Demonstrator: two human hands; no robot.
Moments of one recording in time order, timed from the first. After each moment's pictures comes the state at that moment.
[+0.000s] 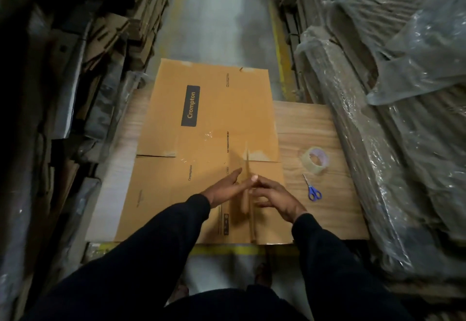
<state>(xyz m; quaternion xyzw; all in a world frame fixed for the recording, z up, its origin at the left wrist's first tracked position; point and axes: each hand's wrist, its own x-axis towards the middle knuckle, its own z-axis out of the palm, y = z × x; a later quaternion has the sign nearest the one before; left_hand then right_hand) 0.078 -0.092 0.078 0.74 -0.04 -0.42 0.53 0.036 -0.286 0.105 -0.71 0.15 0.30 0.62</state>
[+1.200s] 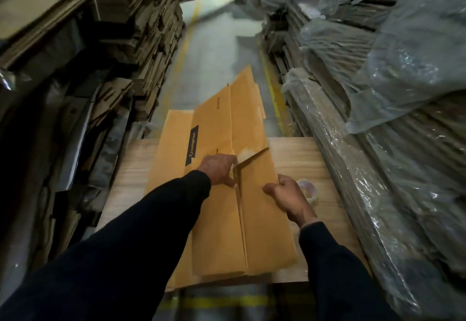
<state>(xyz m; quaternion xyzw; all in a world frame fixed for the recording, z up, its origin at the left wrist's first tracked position) 0.189 -0.147 0.214 0.95 -0.19 -0.23 0.02 0.083 -0.346 0.202 -0.77 0.20 0.13 0.59</state>
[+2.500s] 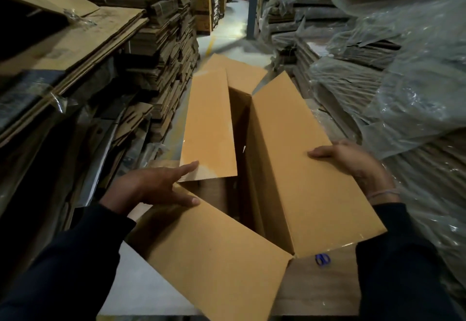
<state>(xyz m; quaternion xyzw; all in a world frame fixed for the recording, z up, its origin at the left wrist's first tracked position) 0.122 0.033 0.351 0.95 -0.11 -0.29 0.10 0.104 -0.366 0.398 -0.78 0.16 0.08 0.61</state>
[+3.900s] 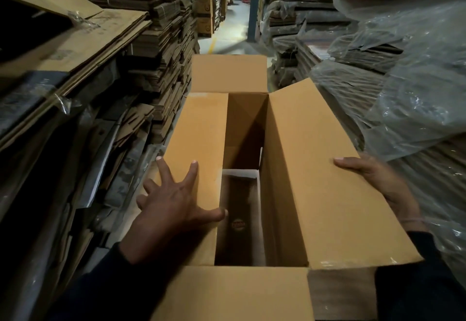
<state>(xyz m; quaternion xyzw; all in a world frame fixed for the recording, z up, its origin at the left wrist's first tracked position) 0.064 -0.022 0.351 0.98 0.05 -0.17 0.08 0.080 -0.408 0.370 -0.65 0.12 0.10 0.75</state>
